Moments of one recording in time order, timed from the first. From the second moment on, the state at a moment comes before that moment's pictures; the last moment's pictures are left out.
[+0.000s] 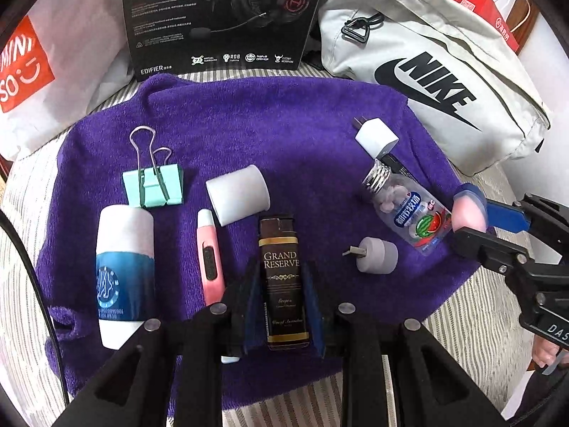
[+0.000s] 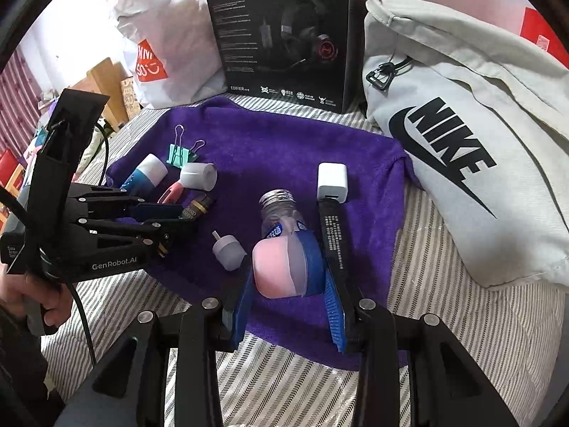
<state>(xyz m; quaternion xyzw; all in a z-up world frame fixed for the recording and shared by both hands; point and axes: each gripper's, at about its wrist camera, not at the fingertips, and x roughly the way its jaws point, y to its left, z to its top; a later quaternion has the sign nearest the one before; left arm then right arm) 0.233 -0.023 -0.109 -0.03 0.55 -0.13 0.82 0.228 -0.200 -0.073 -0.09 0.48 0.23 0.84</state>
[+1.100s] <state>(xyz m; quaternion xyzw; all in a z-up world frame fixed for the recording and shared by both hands) 0.183 0.061 -0.052 -0.09 0.50 -0.07 0.86 0.229 -0.121 -0.096 -0.11 0.50 0.28 0.81</state>
